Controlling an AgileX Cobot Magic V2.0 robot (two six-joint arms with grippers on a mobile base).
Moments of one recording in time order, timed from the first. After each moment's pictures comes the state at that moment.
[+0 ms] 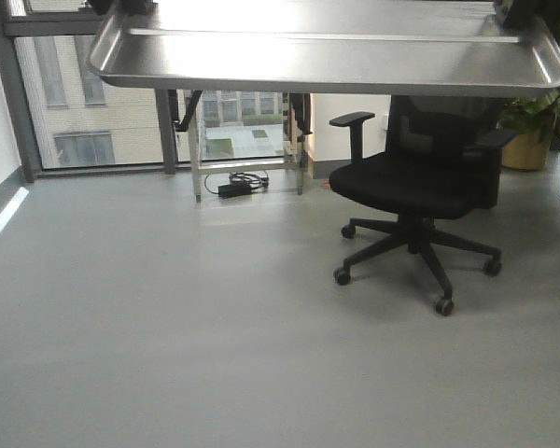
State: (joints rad) left arm -0.79 1.49 -1.51 0.24 1.13 -0.64; right arm 0.52 1.27 -1.22 -0.21 1.00 0.60
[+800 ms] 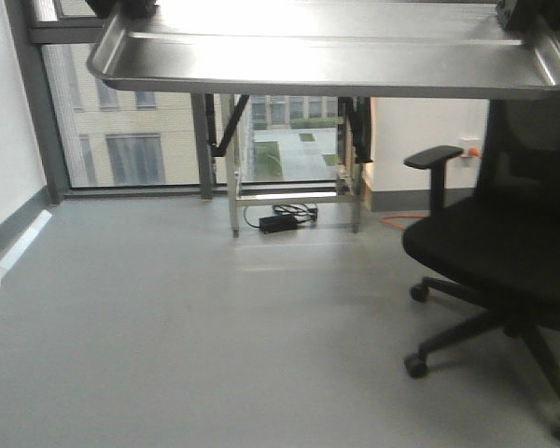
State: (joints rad) left arm -0.79 1.49 -1.51 0.23 1.13 -0.64; right arm 0.52 1.27 -1.22 -0.21 1.00 0.60
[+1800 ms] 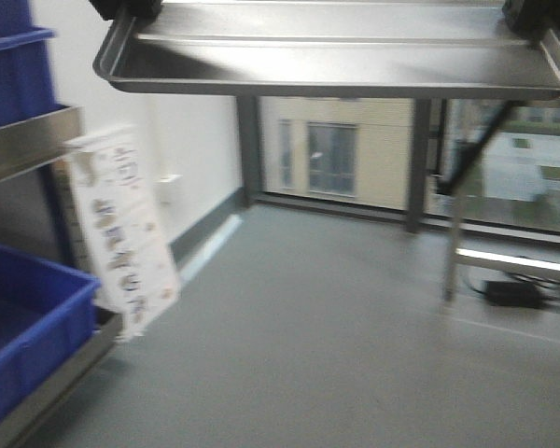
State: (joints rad) left arm -0.79 1.49 -1.51 0.20 1.14 -0.64; right arm 0.52 1.27 -1.22 -0.22 1.01 0.60
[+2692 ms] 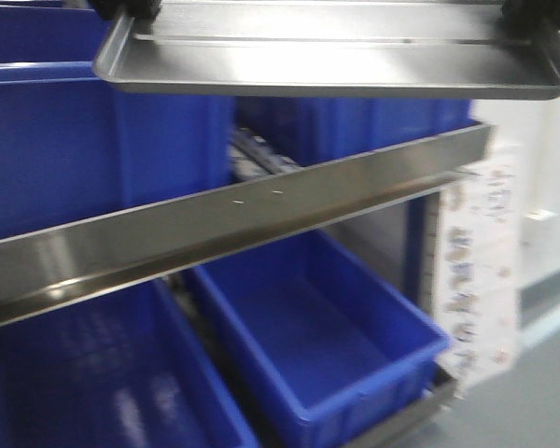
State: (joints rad) left arm -0.79 1.49 -1.51 0.20 1.14 -0.64; right arm 0.52 1.27 -1.22 -0.22 1.01 0.60
